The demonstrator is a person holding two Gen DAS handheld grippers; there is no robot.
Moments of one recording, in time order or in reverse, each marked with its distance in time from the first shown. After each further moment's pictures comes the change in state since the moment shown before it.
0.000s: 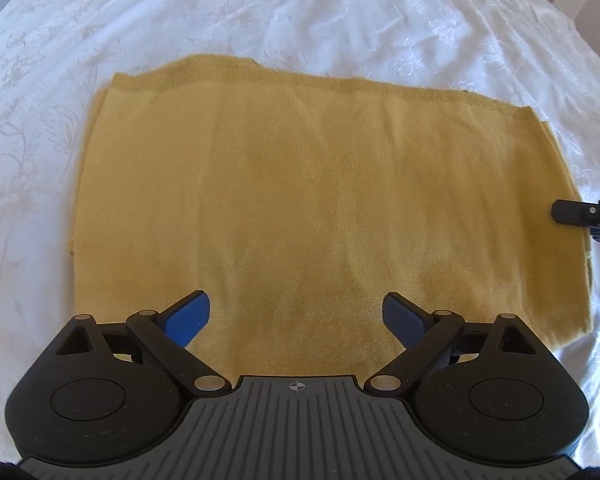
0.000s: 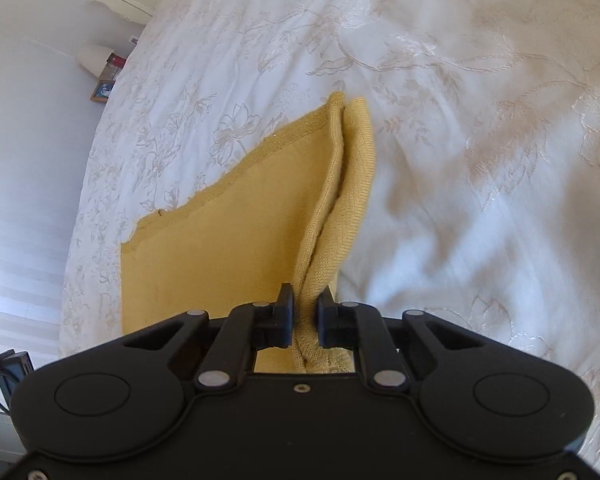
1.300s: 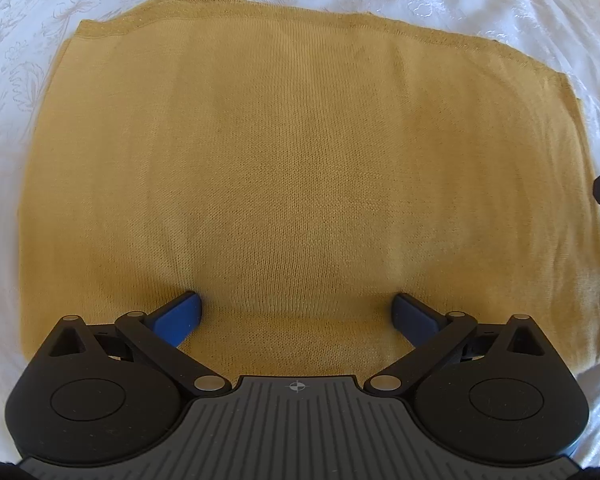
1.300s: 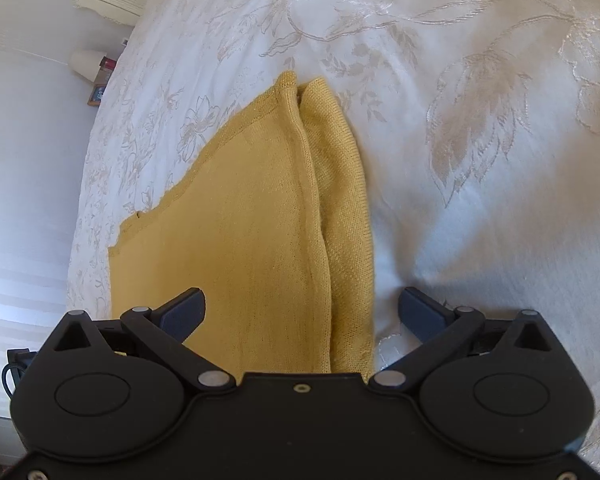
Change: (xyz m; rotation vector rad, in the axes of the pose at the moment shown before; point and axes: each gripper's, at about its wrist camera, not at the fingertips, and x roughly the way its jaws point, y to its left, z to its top) left arm 0.056 -0.032 0.001 -0.053 0.150 0.057; right arm 0.025 -0.049 0.005 0.067 0.045 0.060
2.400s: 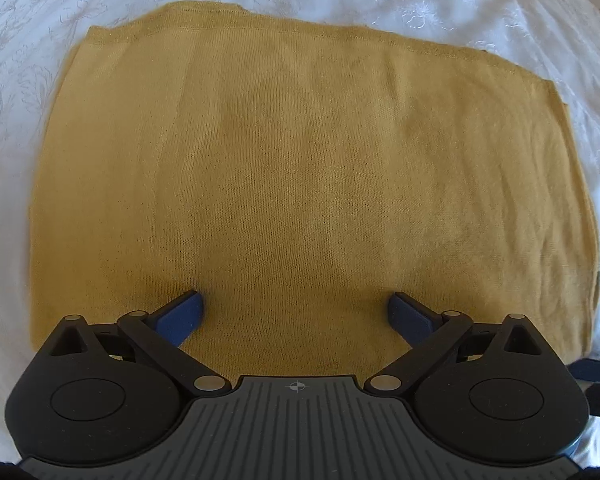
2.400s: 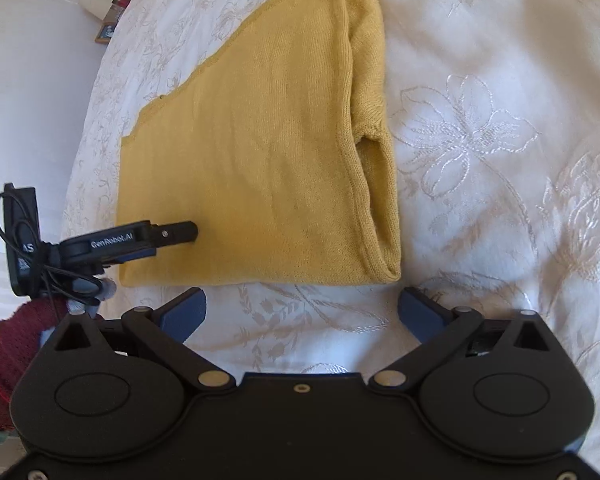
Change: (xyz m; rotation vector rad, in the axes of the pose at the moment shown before) left arm -0.014 0.006 -0.005 -0.002 -0.017 -0.019; right arm -0.035 0.025 -0.089 -0.077 0.125 -0.038
